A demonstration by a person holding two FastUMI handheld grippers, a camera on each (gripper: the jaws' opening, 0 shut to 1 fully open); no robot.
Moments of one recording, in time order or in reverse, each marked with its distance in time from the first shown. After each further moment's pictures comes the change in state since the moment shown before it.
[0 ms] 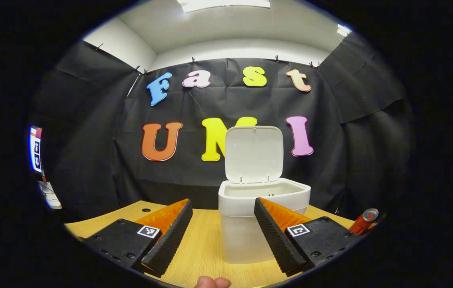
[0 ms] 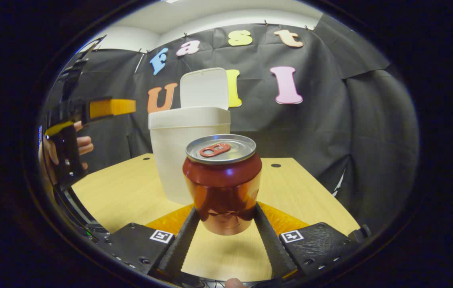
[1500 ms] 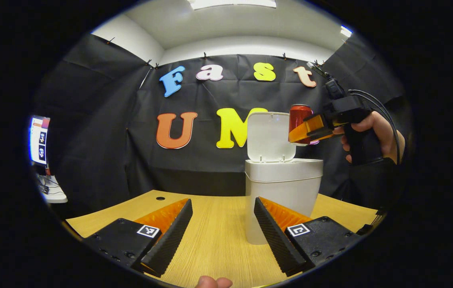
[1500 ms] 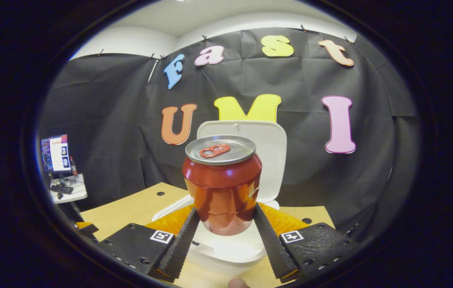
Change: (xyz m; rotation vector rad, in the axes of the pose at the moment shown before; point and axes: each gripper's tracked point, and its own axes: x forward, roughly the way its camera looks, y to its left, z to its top) left arm -0.047 0.060 -0.043 -0.009 0.039 0.021; right arm 0.160 0.100 0.239 -0.075 -0.022 0.131
